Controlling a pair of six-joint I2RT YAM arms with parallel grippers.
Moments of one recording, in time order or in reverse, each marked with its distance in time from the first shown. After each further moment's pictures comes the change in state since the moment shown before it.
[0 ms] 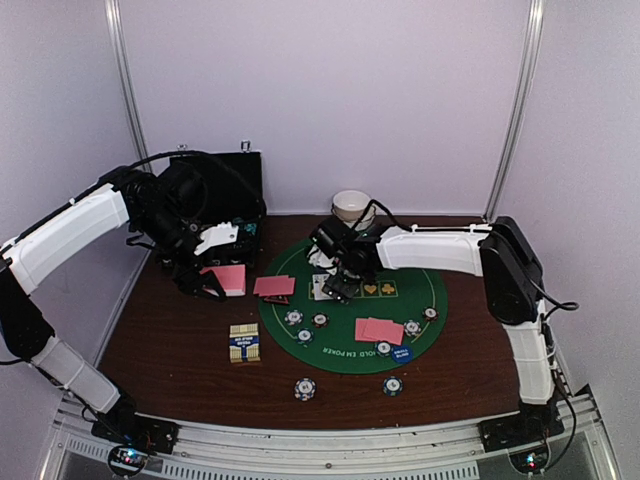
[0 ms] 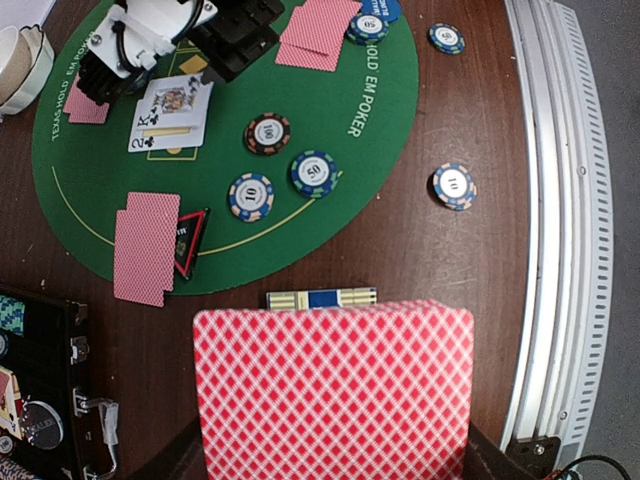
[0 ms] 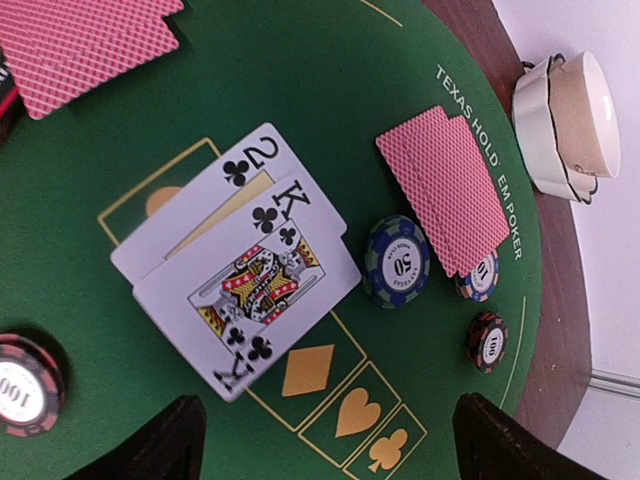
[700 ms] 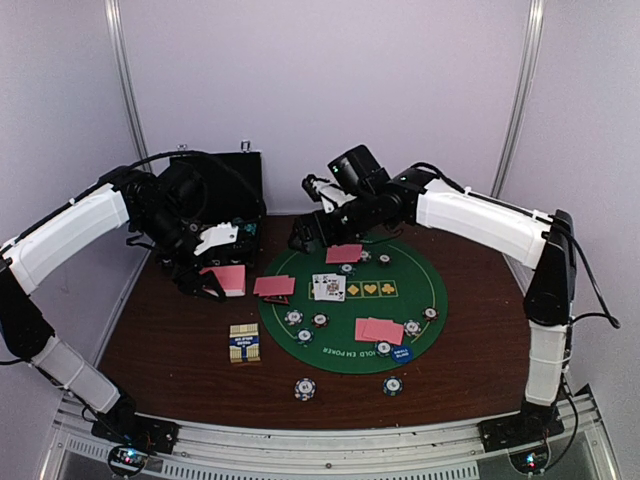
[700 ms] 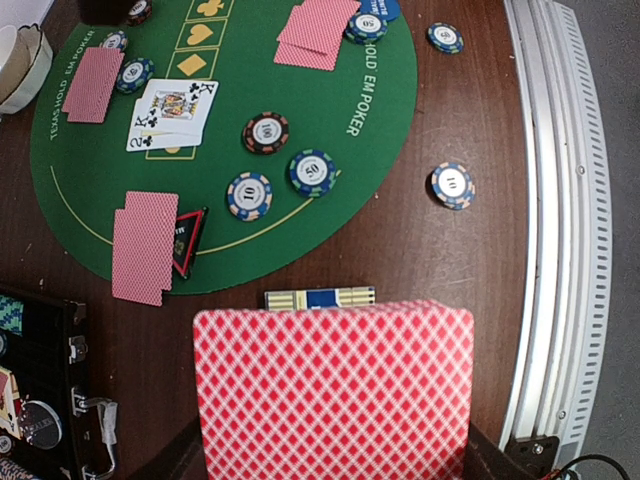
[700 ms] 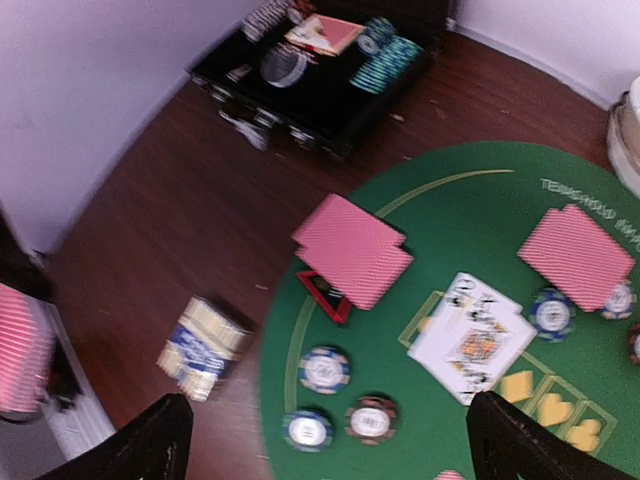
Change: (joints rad) left arm 0.000 0.000 0.000 -0.003 0.001 0.000; right arm -0.016 -0.179 0.185 -0.091 -0.529 0.521
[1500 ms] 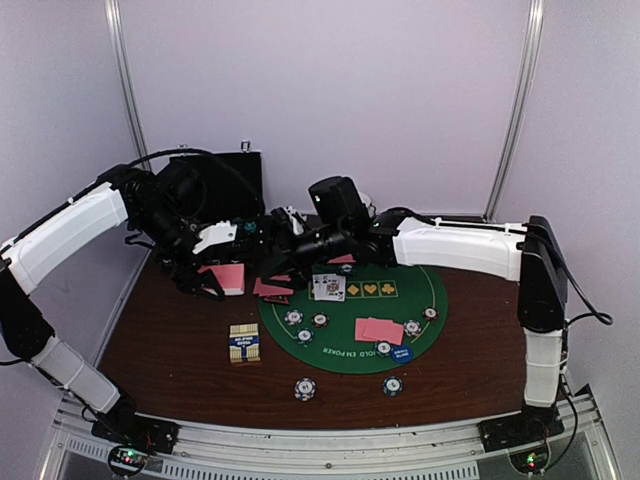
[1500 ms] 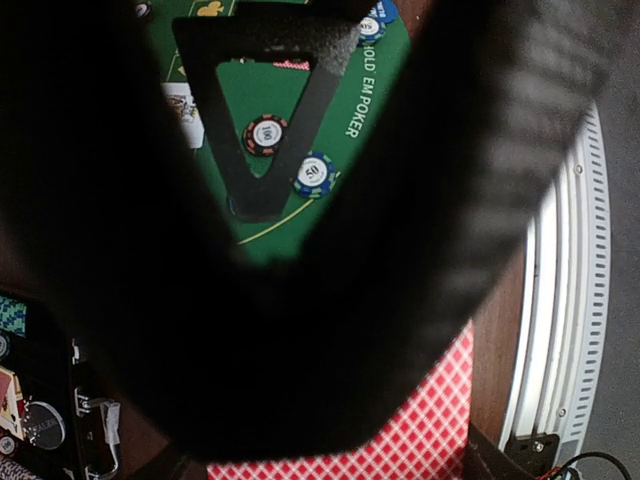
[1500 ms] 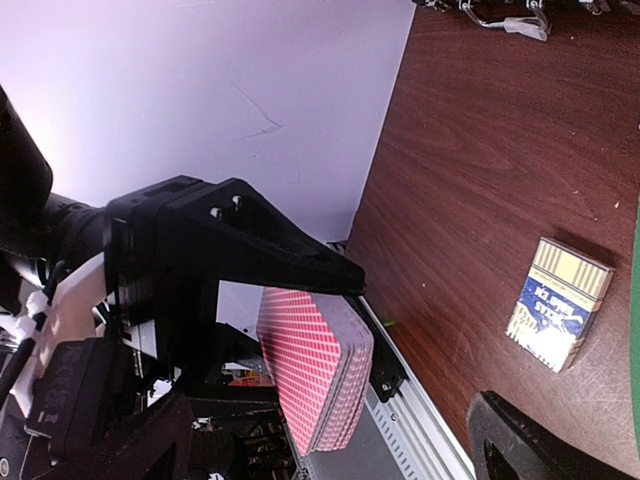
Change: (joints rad) left arm 0.000 0.000 0.012 -0.010 0.003 0.003; right arm 0.093 0.002 -0.217 0.593 -0.567 0.837
